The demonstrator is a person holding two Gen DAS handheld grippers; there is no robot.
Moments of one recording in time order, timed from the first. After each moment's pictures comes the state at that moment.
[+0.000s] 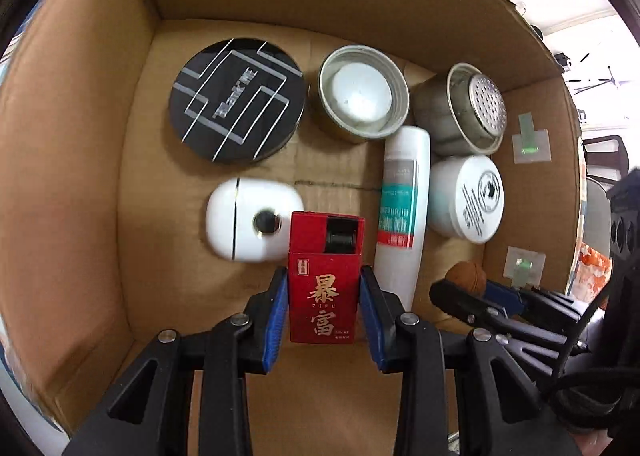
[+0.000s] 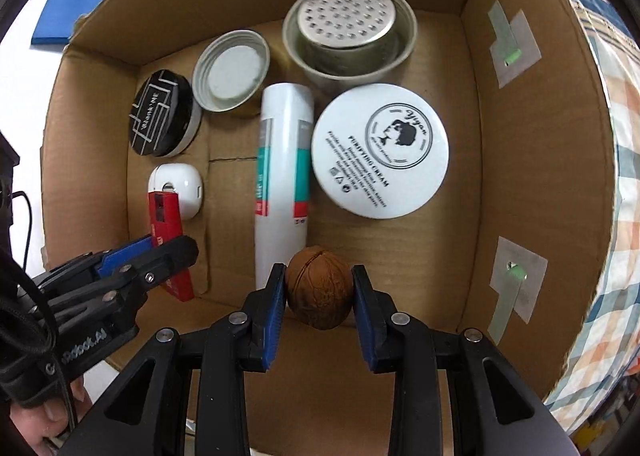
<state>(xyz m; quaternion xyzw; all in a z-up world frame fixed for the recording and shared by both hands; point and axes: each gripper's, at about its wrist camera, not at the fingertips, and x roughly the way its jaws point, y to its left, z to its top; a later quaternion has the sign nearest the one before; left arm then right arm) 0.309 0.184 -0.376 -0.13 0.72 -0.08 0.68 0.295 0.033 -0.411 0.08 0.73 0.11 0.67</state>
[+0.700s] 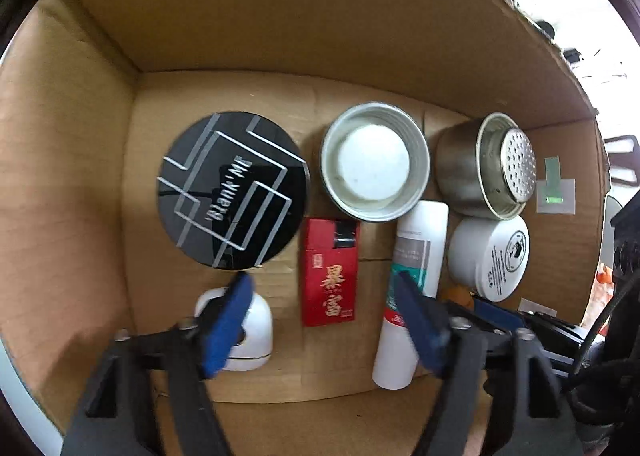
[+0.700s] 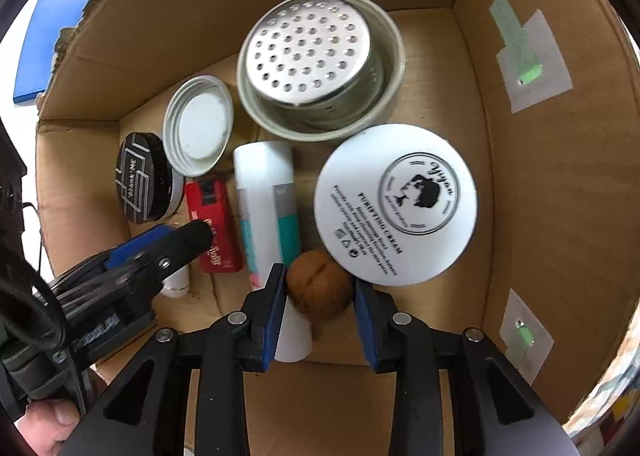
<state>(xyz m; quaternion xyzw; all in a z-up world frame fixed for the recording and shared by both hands) 0.368 0.190 -0.373 -0.10 0.72 -0.06 0.68 0.339 0.016 -0.433 0.15 0.75 0.09 0.64</state>
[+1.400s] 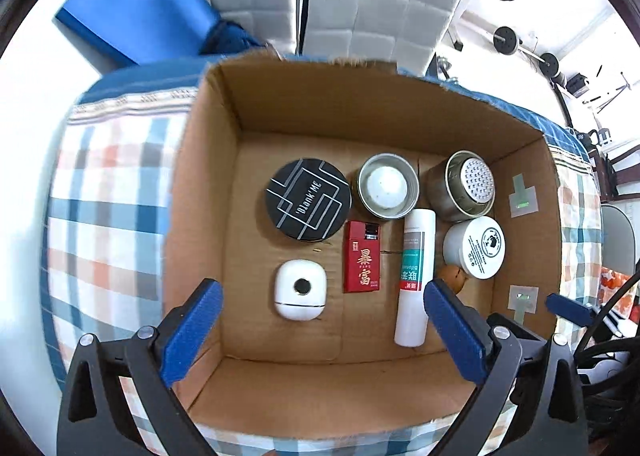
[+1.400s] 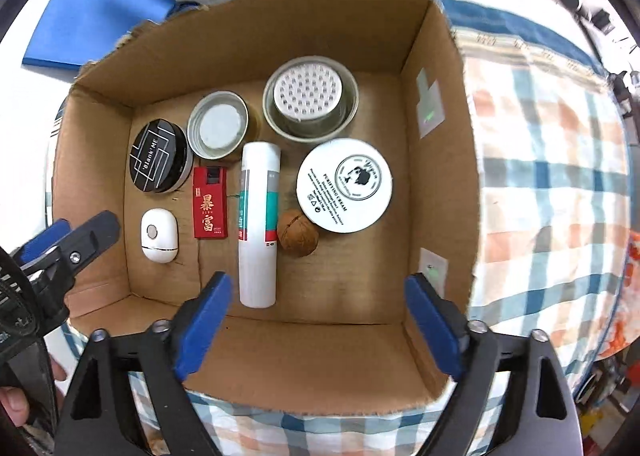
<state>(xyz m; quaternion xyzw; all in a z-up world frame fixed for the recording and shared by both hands) 0.279 0.211 -0.292 -0.06 0.64 -0.01 0.77 0.292 0.010 -0.338 0.04 0.69 0.05 0.72</state>
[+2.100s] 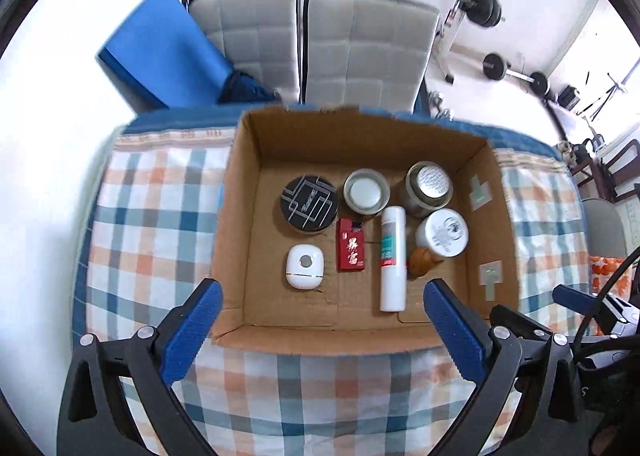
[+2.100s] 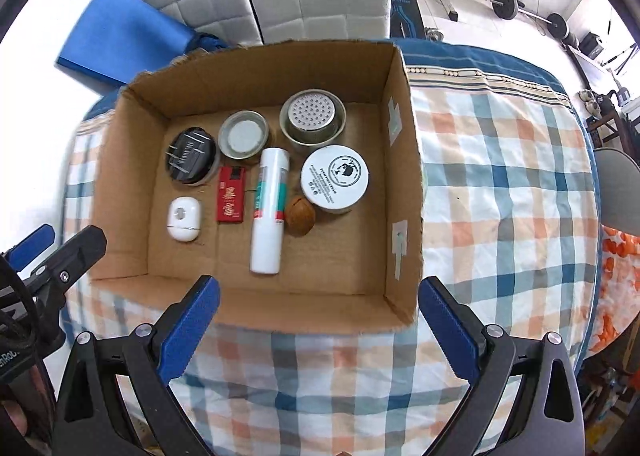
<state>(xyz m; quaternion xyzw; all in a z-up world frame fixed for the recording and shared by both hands) 0.224 0.189 -0.200 -0.03 0.56 0.00 0.83 0.236 0.007 -0.277 0.04 0.64 0.06 0.77</state>
